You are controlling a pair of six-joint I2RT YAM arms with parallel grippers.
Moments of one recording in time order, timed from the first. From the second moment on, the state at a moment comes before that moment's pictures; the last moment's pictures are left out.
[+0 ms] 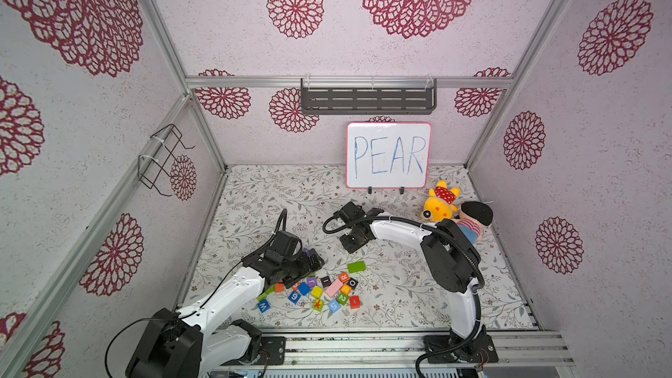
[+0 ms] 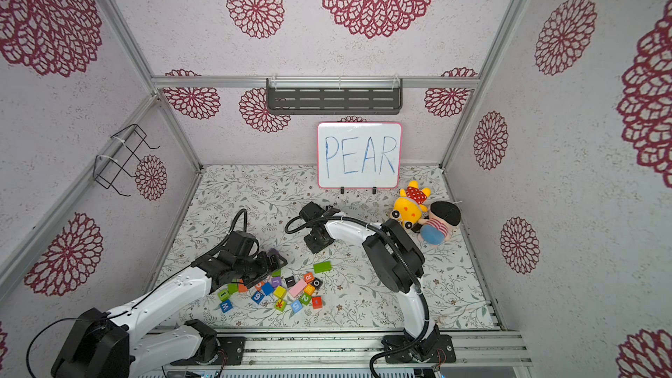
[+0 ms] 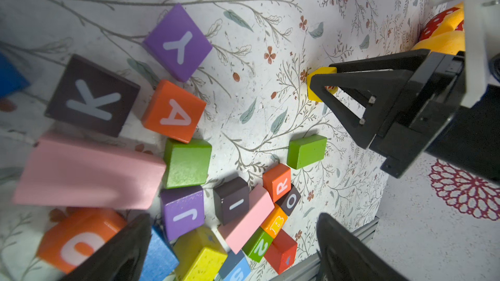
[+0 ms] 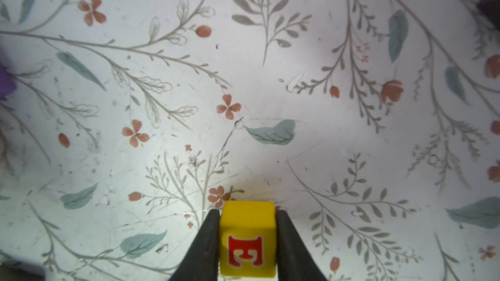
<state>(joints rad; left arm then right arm) -0.49 1.16 0.56 -0.40 0.28 -0.93 0.80 2.04 1.46 -0.66 0.03 0.10</state>
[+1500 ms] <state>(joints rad) -0.48 1.43 0.86 -0.46 0.30 -0.87 0.86 1.84 1.35 -0.72 0.19 0.76</state>
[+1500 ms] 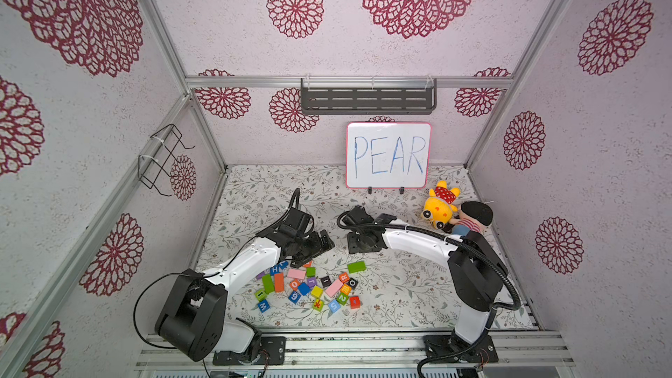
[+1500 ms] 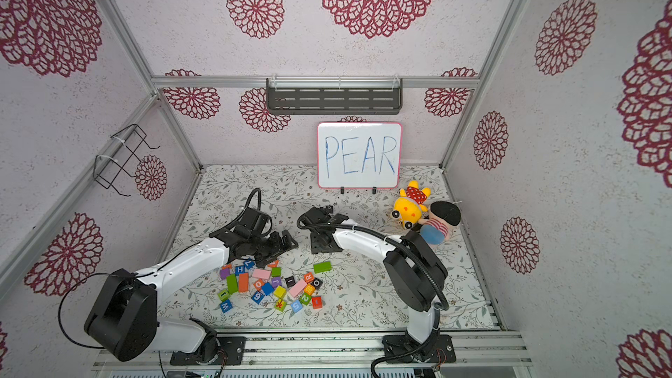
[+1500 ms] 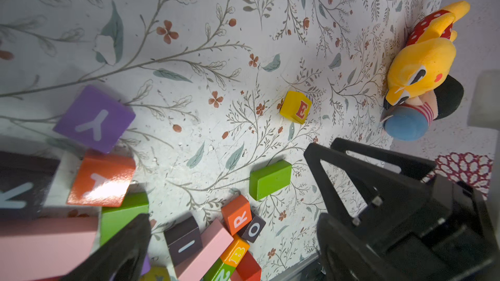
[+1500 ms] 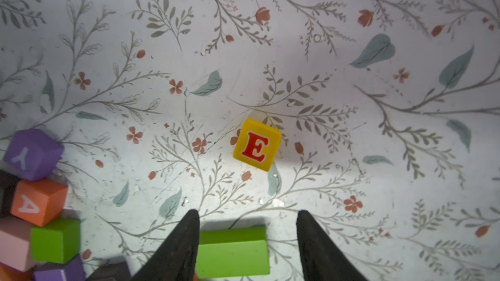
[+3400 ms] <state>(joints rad) -0.42 1.51 0.93 -0.43 0.41 -0.76 0.79 2.05 1.46 -0.69 0.23 0.93</state>
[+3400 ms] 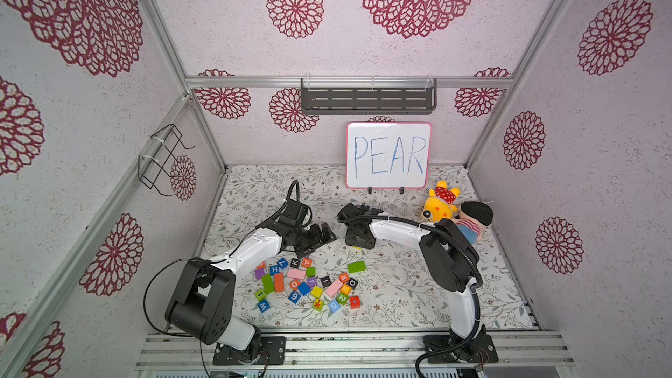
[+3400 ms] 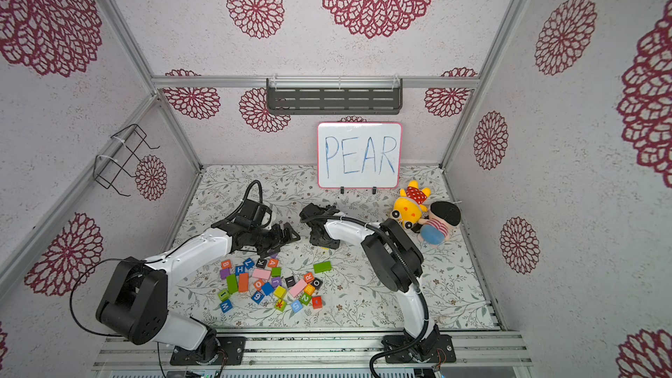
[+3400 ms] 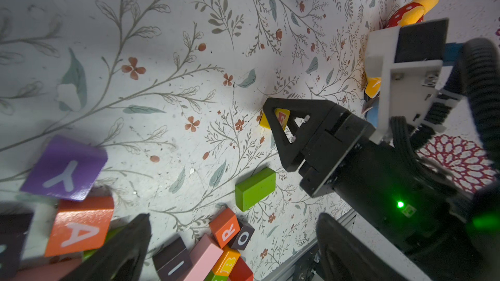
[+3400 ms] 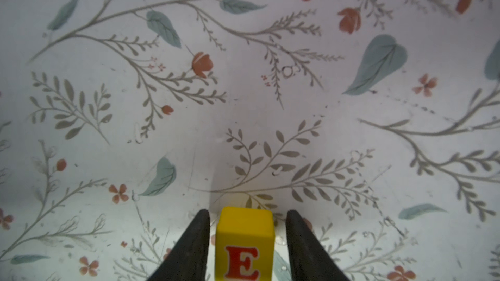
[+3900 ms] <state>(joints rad) -0.42 1.52 0.92 -0.43 0.41 -0.77 0.79 2.05 1.46 -0.69 0.23 0.91</state>
